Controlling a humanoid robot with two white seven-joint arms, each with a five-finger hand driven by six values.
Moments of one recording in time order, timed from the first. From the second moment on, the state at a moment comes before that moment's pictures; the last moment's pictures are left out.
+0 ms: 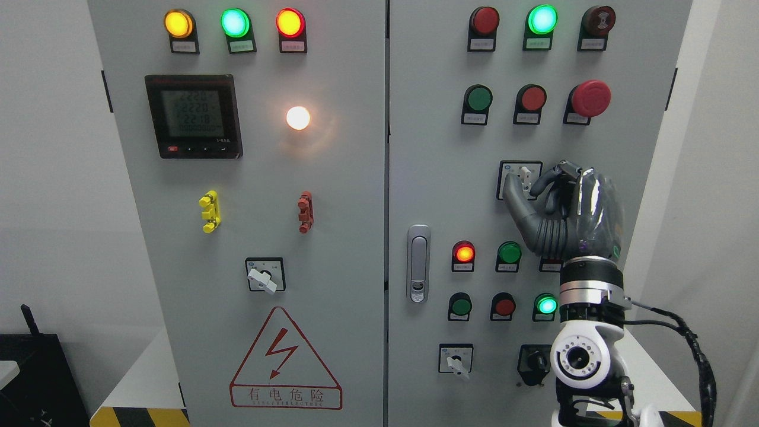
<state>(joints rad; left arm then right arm) 0.00 -0.09 0.00 0.00 0.00 -0.07 0.07 -0.73 0.13 0.00 -1.74 0.79 0.33 -0.06</state>
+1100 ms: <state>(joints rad) 0.00 -0.09 0.00 0.00 0.00 -0.07 0.07 -0.72 0.12 0.00 -1.76 0.79 0.29 -0.06</state>
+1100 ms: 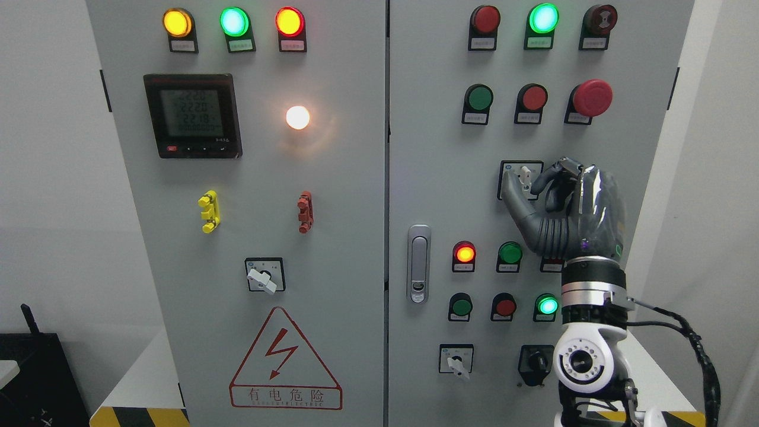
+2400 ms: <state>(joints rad) 0.00 -0.09 0.00 0.00 0.00 -0.07 0.07 -0.57 0.02 0.00 -1.86 0.79 -0.14 -0.14</state>
